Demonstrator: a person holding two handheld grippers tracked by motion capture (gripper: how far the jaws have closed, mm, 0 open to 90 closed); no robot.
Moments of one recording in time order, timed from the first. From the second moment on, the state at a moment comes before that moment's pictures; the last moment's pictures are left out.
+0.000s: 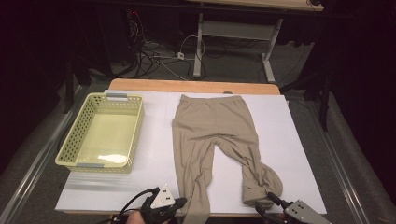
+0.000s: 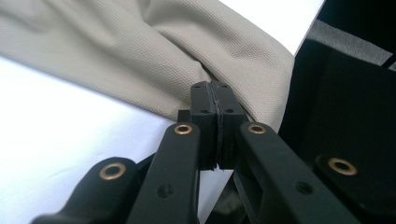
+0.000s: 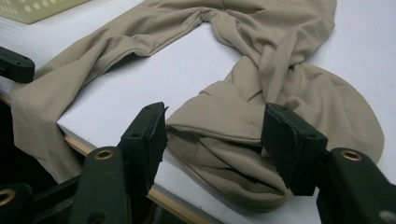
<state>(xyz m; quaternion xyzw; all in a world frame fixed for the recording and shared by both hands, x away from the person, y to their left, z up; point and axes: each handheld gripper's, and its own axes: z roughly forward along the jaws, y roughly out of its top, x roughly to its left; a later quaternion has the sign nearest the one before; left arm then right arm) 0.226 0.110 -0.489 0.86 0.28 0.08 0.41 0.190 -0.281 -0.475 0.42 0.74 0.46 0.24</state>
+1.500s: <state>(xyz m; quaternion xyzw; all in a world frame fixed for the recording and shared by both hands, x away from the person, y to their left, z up) 0.203 0.065 -0.489 0.89 0.19 0.05 0.41 0.188 -0.277 -0.473 0.42 0.74 0.46 0.25</state>
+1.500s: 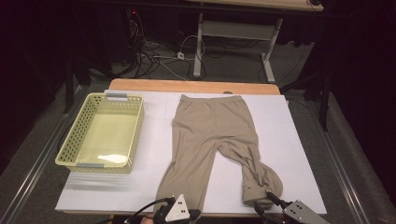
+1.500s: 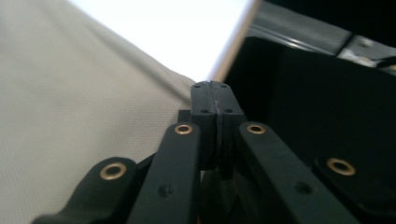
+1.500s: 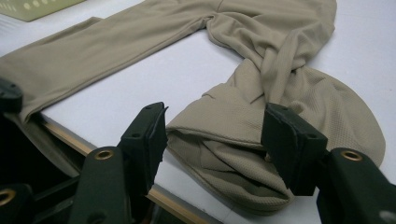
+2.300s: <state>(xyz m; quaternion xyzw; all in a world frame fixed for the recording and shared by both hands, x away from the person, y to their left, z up) 0.229 0.151 -0.493 0.83 0.35 0.10 0.42 0.206 -0.256 -0.472 0.39 0.76 0.46 0.23</state>
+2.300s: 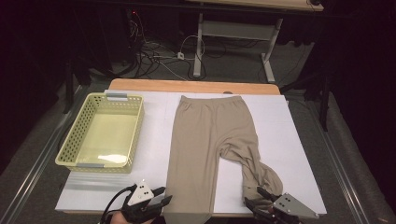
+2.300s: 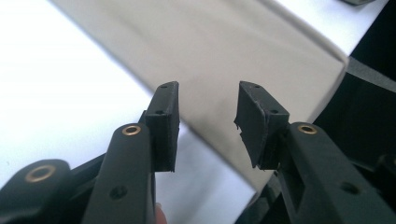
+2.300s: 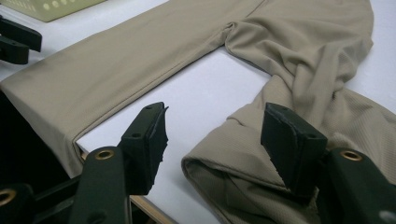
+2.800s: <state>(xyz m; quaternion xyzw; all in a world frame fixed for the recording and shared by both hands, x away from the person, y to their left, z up) 0.228 0.155 -0.488 0.84 0.35 0.13 0.41 0.204 -0.263 -0.471 0.40 0.75 0.47 0.24</state>
